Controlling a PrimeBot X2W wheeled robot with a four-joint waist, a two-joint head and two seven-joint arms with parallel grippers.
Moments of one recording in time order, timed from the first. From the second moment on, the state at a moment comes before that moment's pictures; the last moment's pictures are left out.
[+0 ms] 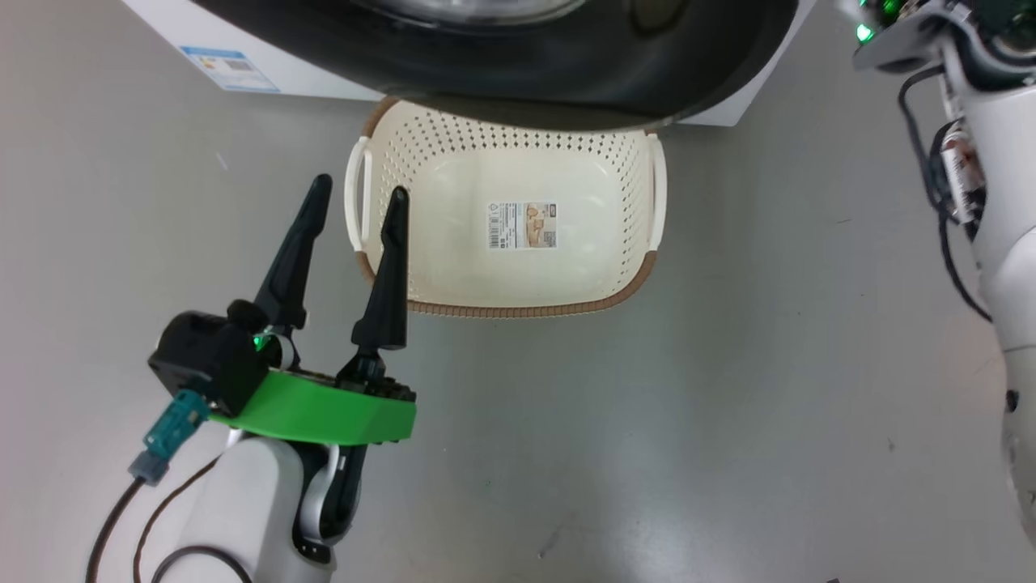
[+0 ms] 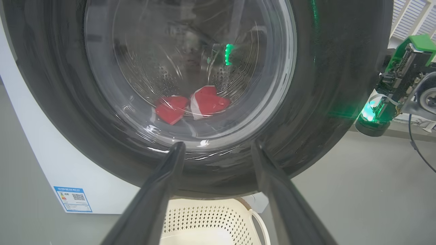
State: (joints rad) left arm -0.47 0.03 -0.21 0.13 -0.35 -0.04 -0.25; right arm -1.24 -0.14 0.14 0.81 1.45 0.12 0.62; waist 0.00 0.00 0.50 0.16
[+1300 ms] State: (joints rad) left arm -0.41 0.03 -0.17 0.16 -0.33 -0.04 -0.25; right arm -1.07 -0.08 0.25 0.76 1.49 0.12 0.63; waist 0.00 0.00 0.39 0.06
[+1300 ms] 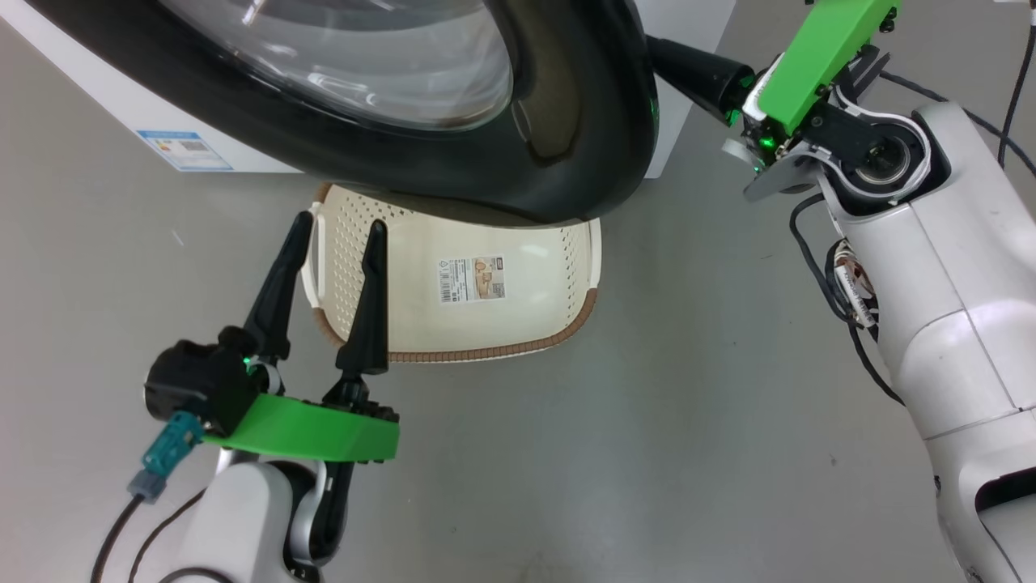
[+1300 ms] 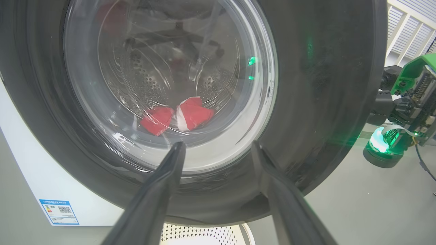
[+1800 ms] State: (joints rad) left arm -0.41 0.03 -0.14 0.16 -0.33 -0.04 -0.25; right arm -1.00 -0.16 0.35 0.64 1.17 0.12 0.11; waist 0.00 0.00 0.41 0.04
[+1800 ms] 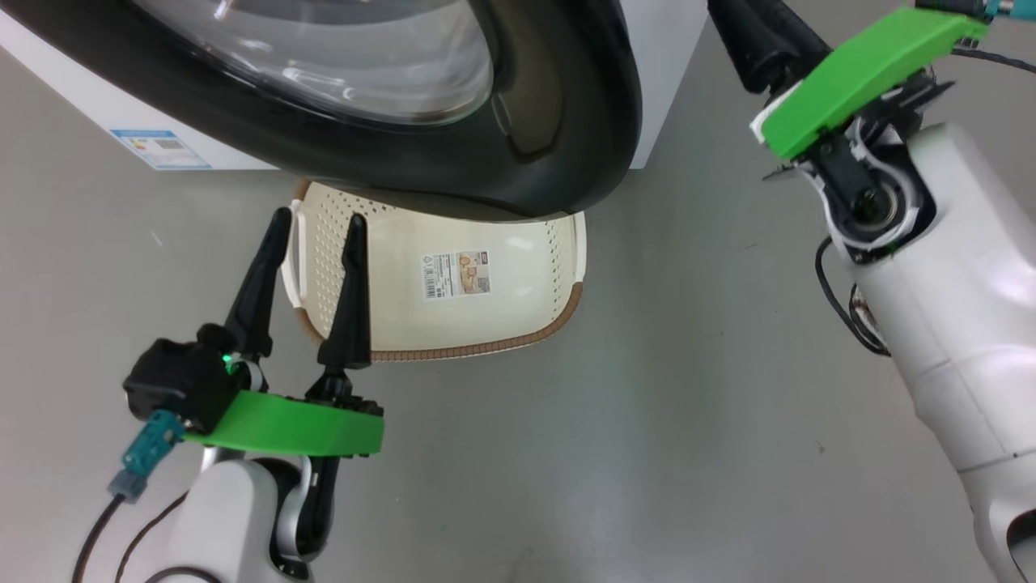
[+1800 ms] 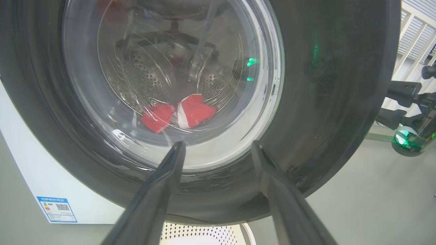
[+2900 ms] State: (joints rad) left arm -0.34 0.03 -0.11 0.05 -0.31 -0.02 -0.25; right arm -0.49 -0.06 0.05 0.23 0.16 0.13 -0.26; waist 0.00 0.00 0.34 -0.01
